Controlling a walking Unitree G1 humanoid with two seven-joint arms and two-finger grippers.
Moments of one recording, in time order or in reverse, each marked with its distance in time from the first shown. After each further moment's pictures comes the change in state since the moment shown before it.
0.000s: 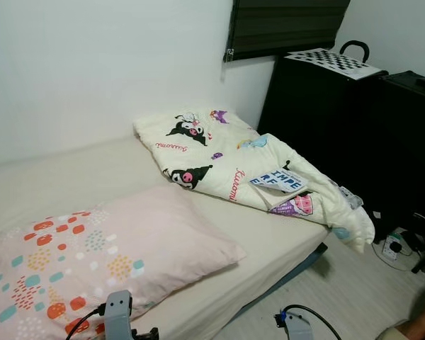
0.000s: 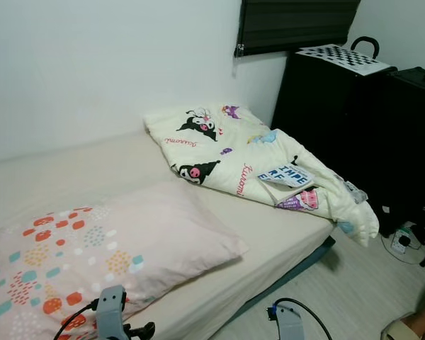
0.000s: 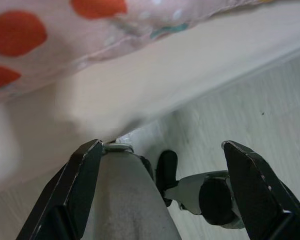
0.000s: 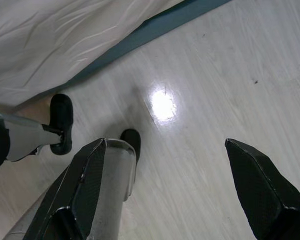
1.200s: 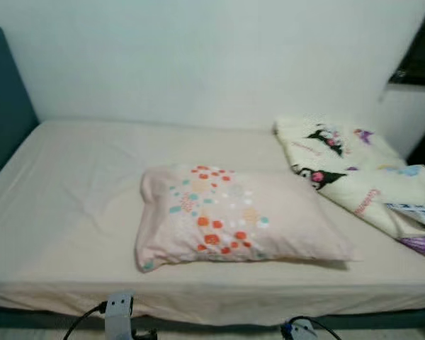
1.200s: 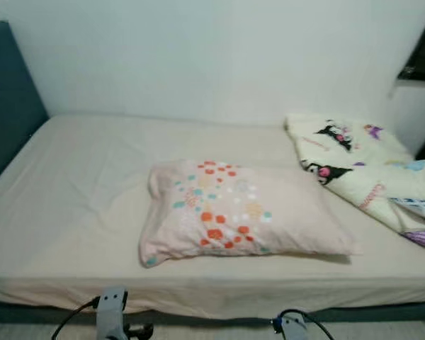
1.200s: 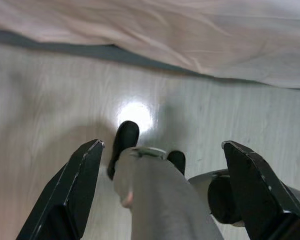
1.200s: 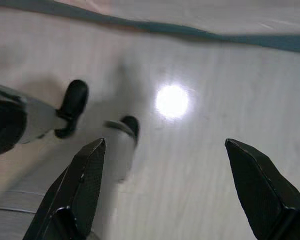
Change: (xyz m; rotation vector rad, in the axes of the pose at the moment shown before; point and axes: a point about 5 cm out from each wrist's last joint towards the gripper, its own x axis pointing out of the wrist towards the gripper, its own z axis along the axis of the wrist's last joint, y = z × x) left arm -0.001 0.000 -0.004 0.059 0.010 -0.004; right arm -0.004 -0.003 -0.017 -0.055 0.044 0.040
